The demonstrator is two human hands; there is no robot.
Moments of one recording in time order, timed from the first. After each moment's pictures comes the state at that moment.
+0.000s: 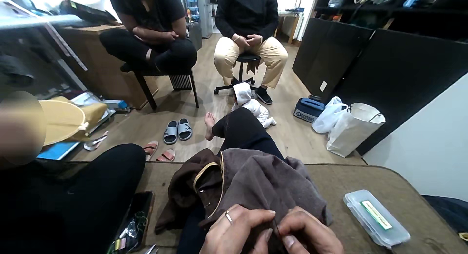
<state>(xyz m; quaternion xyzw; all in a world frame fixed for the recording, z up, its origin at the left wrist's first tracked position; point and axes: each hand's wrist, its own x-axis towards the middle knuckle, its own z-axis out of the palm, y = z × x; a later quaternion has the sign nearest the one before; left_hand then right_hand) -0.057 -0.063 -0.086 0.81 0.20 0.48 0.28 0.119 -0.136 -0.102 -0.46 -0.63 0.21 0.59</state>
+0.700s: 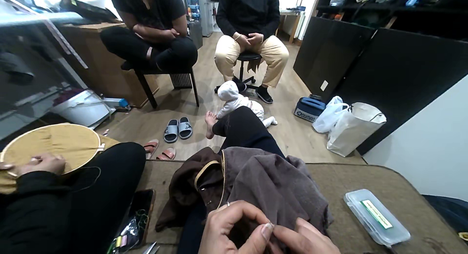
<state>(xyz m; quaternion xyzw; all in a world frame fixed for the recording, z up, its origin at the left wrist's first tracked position) -0.062 -0.058 -0.088 0.70 0.19 0.46 0.51 0.106 -0.131 -0.109 -0.48 -0.69 -0.09 0.52</state>
